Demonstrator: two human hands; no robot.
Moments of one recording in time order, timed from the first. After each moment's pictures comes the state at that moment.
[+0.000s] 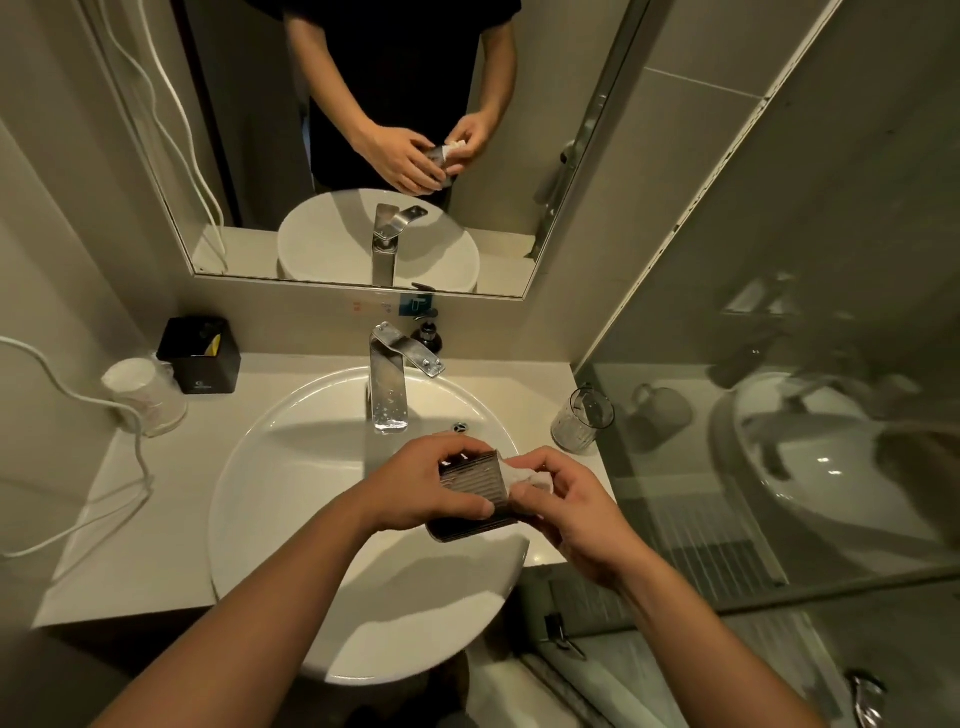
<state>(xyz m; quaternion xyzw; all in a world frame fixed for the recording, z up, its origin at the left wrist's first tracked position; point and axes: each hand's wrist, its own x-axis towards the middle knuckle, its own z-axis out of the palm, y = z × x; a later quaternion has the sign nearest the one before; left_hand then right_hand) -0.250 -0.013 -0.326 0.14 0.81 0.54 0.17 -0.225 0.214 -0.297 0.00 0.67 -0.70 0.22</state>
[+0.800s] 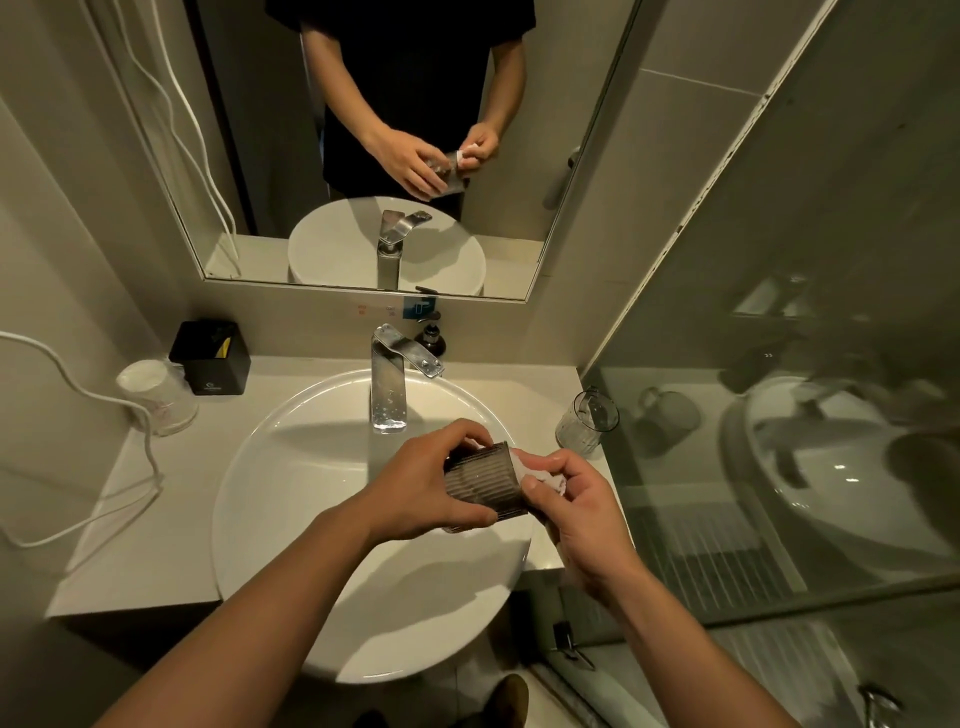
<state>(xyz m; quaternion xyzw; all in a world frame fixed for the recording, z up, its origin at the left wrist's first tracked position) -0.235 0.000 -0.311 0.13 0.84 0.52 0.09 -0.214 0.213 -0.296 0.03 0.67 -0.73 0.12</state>
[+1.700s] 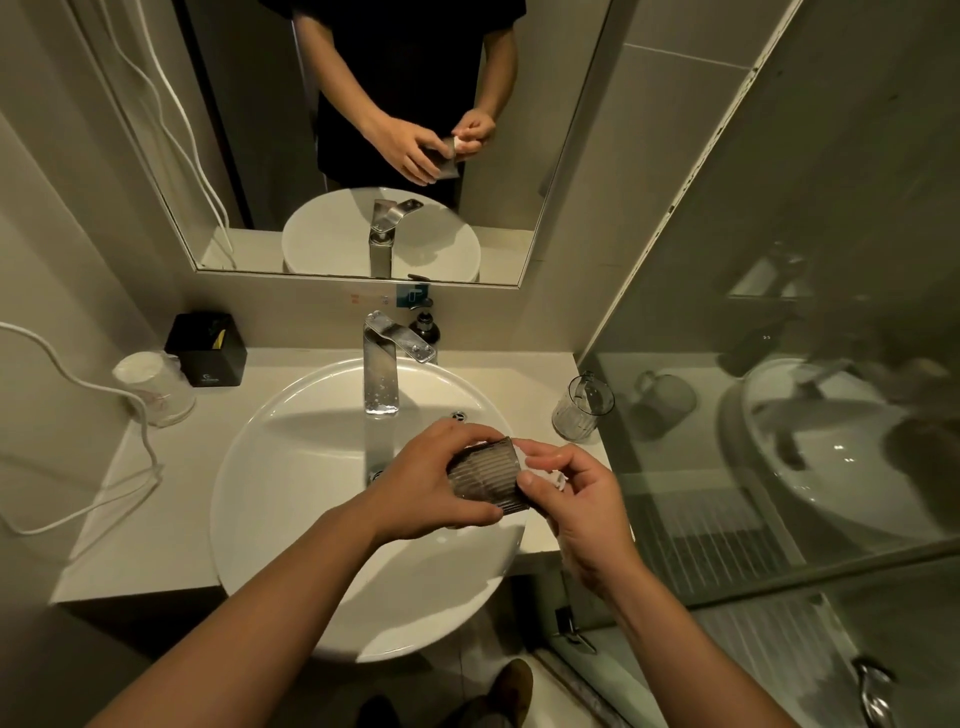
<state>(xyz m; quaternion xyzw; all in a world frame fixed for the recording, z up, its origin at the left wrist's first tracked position) -0.223 0.016 -0.318 0.17 0.86 0.48 0.06 -0.201 0.224 -0.304 0.03 0.67 -0.74 0.05</state>
